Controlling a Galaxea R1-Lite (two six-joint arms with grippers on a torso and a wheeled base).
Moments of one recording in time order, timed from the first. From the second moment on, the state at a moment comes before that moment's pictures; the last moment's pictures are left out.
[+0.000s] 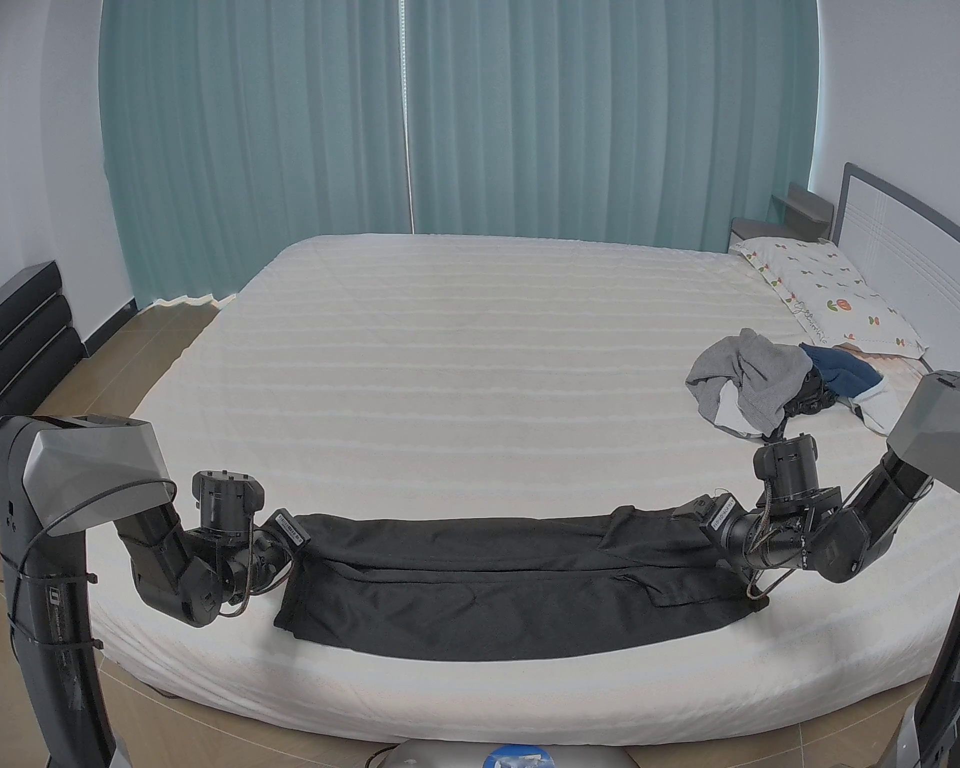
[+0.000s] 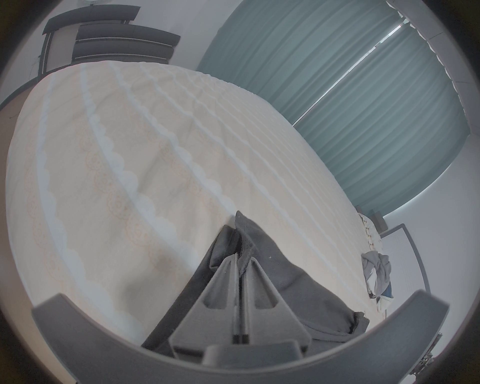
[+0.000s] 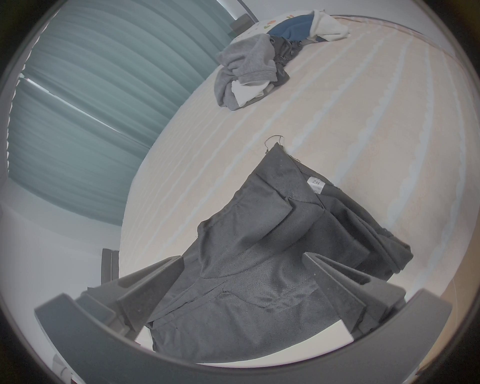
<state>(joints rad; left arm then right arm) -0.14 2.30 -0.65 -1.02 0.04 -0.86 0.24 2.08 -0.69 -0.66 0.00 0.97</state>
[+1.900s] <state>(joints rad) -0.13 2.24 -0.73 -1.12 0.06 -1.00 0.23 2.18 -1.01 -0.49 -0.13 1.10</state>
